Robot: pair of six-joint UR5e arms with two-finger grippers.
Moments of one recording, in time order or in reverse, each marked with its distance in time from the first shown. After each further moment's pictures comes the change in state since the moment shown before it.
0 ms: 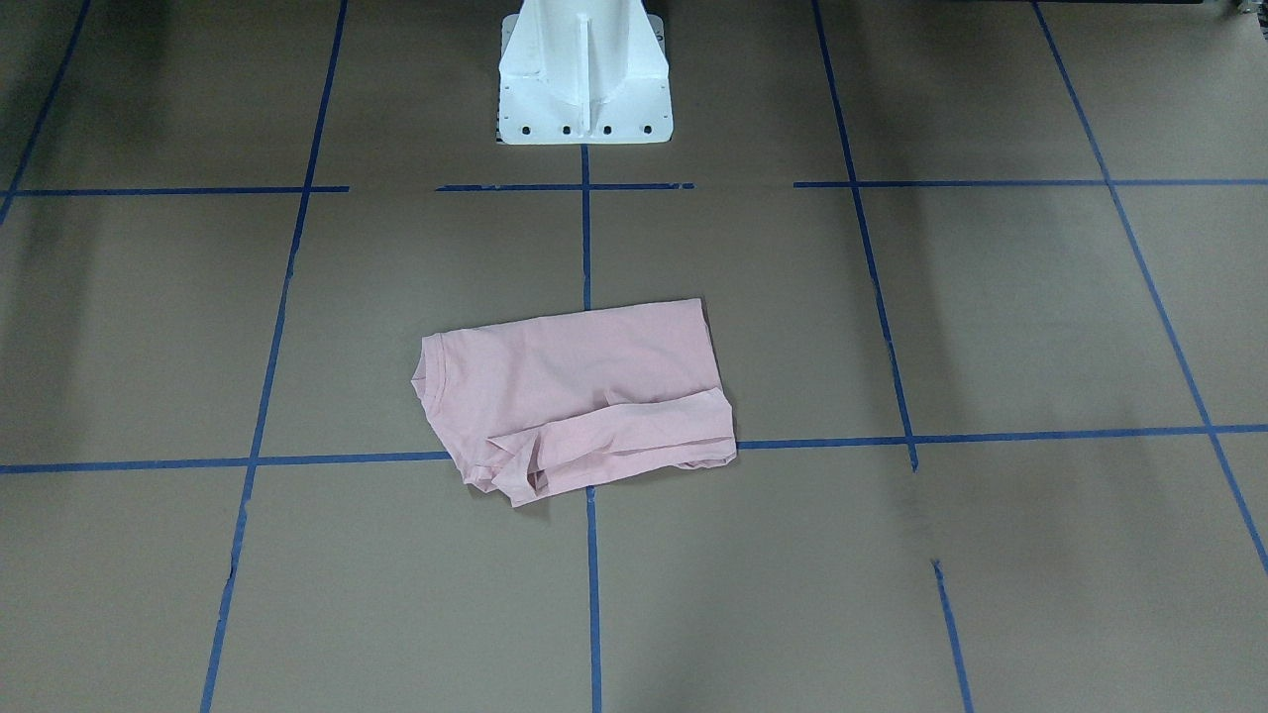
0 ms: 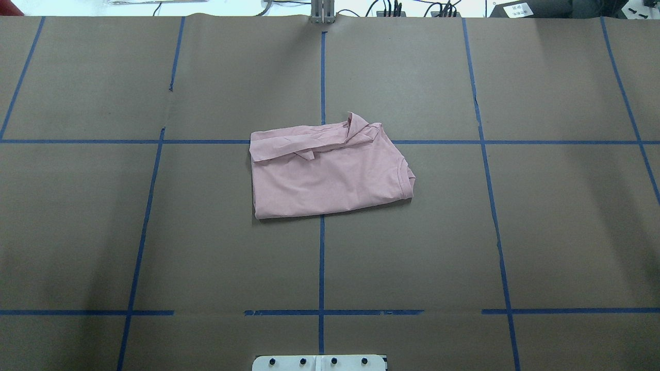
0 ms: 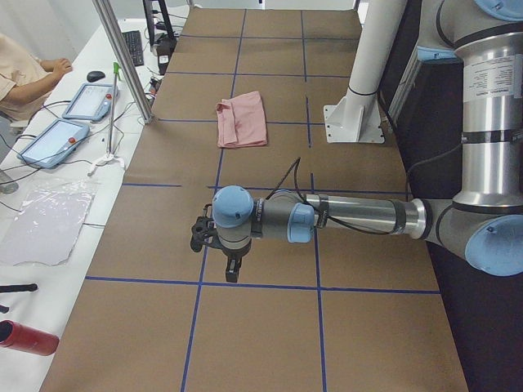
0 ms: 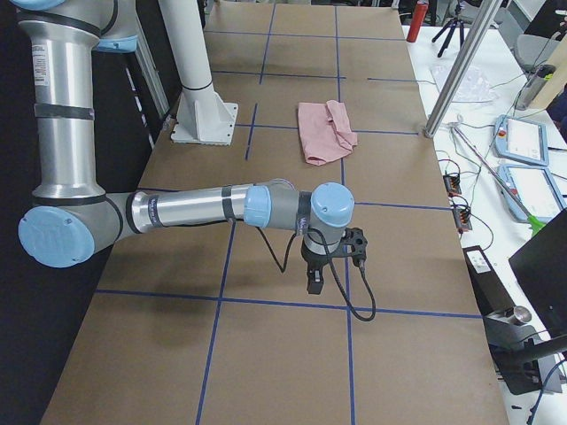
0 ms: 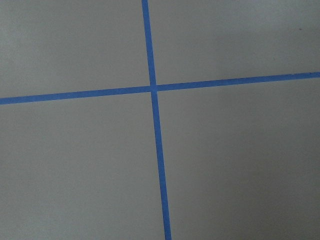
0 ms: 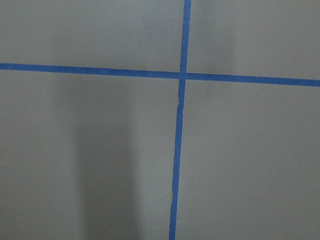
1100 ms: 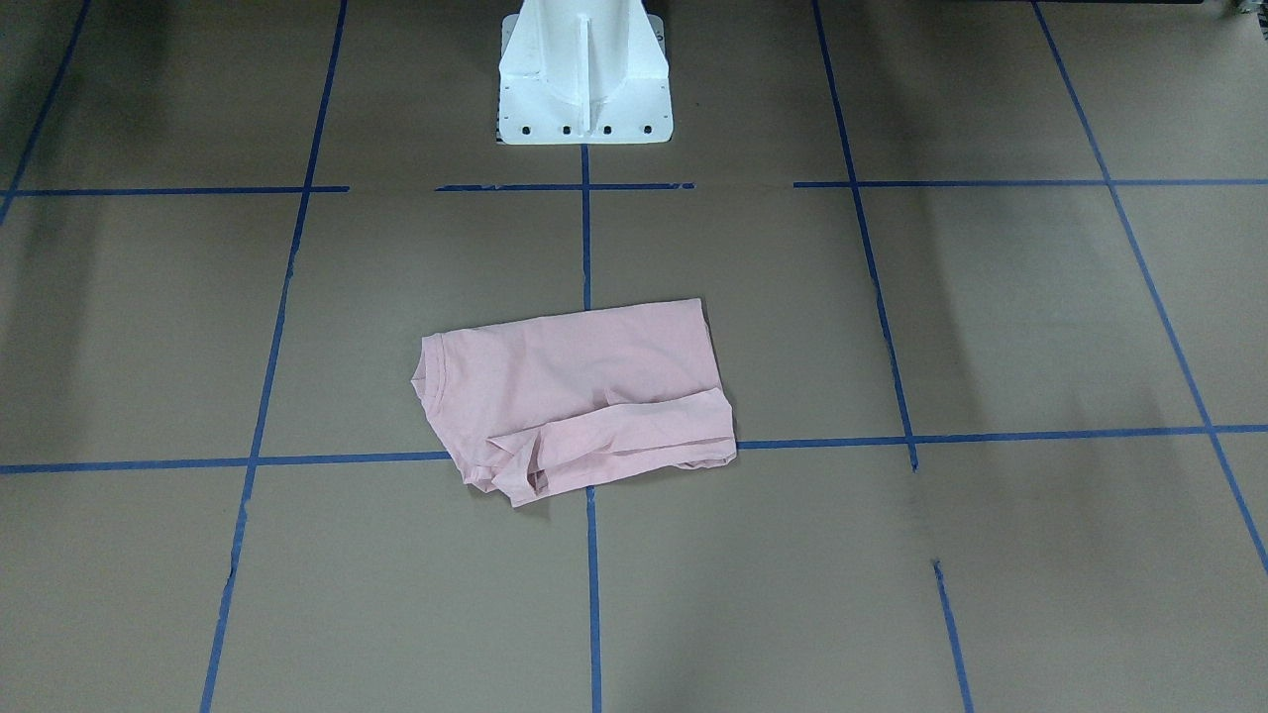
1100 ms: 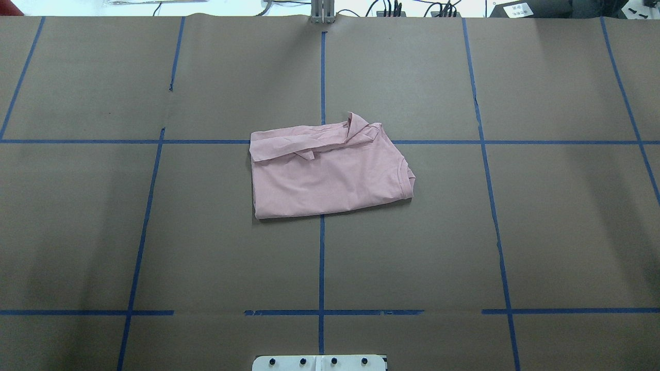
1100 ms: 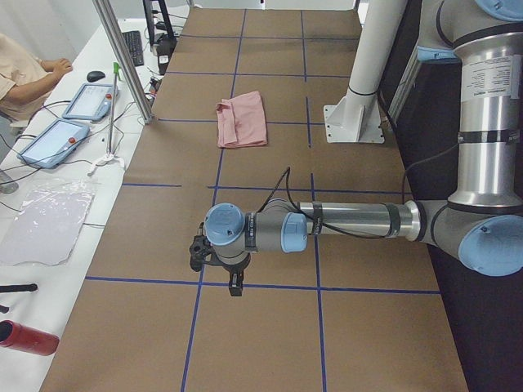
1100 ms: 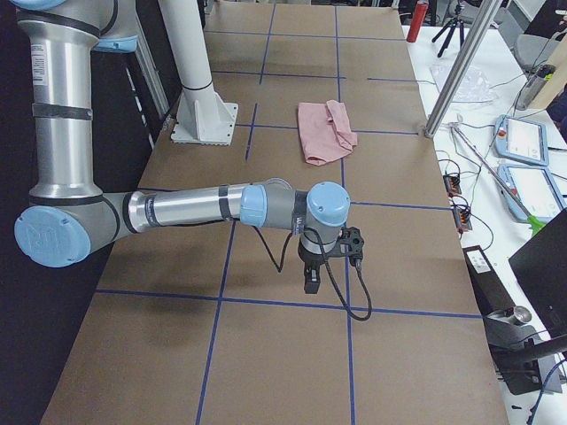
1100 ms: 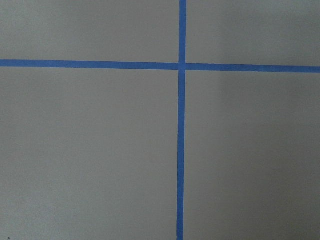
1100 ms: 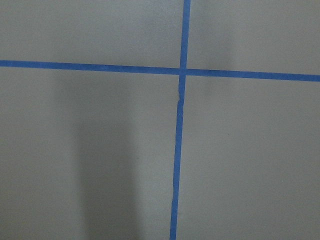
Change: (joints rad) left arm 0.000 -0.023 0.052 0.041 0.008 -0.046; right arm 0.000 -0.014 0.018 0.000 0.000 0.007
